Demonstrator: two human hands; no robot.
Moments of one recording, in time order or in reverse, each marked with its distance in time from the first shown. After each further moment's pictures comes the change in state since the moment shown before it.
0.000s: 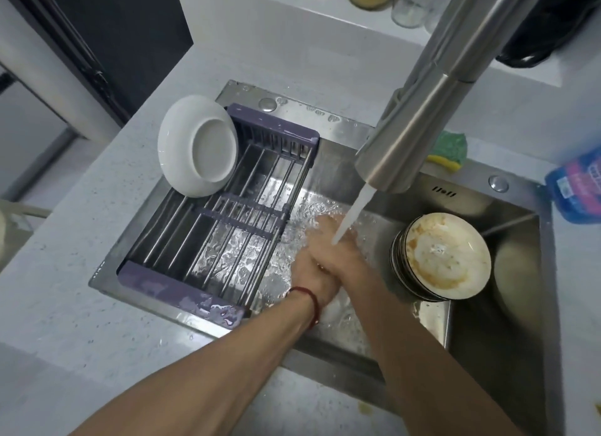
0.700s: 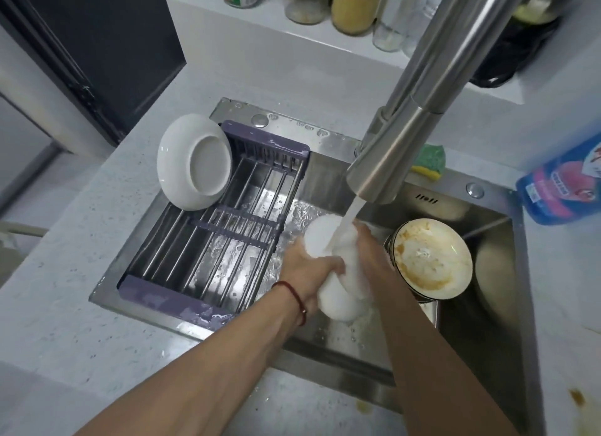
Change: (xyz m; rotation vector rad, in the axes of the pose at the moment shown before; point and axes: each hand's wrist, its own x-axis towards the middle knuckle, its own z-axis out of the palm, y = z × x) left_hand -0.017 0.038 -0.028 -0.484 -0.124 -0.166; right_hand 0.006 0.034 -0.060 0.476 0.110 0.232
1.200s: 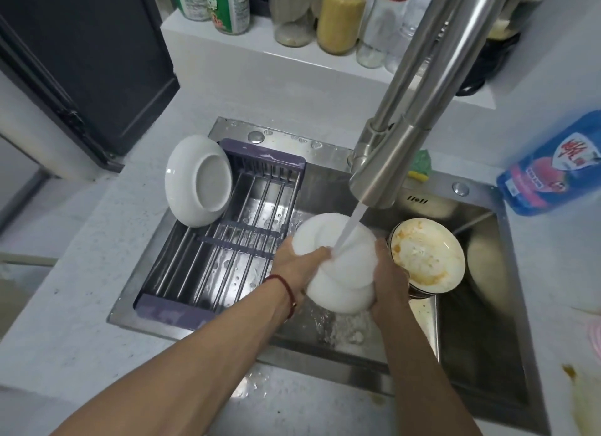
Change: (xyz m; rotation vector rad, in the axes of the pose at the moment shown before) left_hand -0.001 0.027 -0.027 0.027 -0.011 -0.086; right_hand -0.061 0.026 -0.010 0.508 0.189 0.055
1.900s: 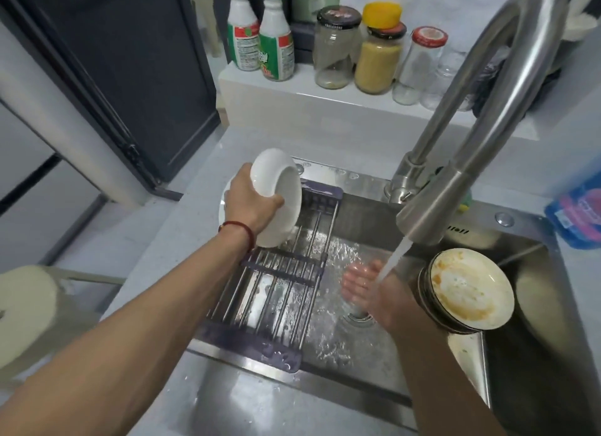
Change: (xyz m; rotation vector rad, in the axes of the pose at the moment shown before) left_hand 0.009 0.157 -0.098 0.637 0.475 0.683; right_hand -0.025 -0.020 0.060 0.088 -0.447 0.201
